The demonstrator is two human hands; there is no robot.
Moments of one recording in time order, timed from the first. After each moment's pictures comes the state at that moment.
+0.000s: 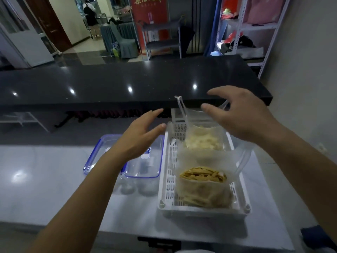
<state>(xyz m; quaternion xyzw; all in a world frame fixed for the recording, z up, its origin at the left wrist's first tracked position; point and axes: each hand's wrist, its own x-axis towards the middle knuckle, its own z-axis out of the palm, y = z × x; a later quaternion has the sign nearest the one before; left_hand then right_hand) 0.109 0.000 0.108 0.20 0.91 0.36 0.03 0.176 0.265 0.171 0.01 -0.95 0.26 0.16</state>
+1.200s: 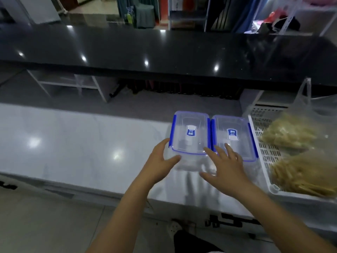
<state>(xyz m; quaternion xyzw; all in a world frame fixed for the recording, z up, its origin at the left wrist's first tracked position) 0.127 -0.291 -0.015 0.01 0.85 0.50 0.16 0.174 -0.064 -0.012 -0.01 -0.98 0.14 -0.12</state>
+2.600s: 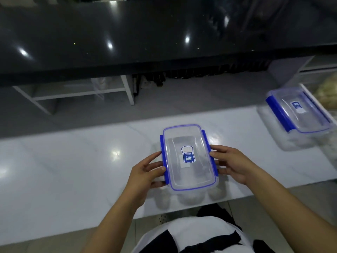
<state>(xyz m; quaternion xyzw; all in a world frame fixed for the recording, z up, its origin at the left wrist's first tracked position) 0.009 -0.620 -0.067 -0.06 0.64 0.68 0.35 0.078 -0.334 -0.054 -0.36 -0.60 0.70 -0.14</state>
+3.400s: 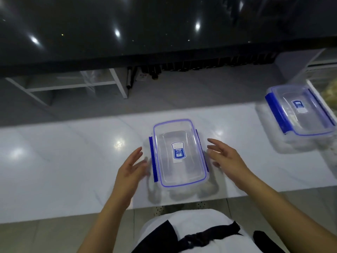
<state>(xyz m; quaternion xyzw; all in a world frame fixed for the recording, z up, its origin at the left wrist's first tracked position) 0.035 -0.604 -0.075 -0.09 0.71 0.67 0.21 0.097 -0.304 -0.059 -0.28 -0.72 0.63 -0.09</state>
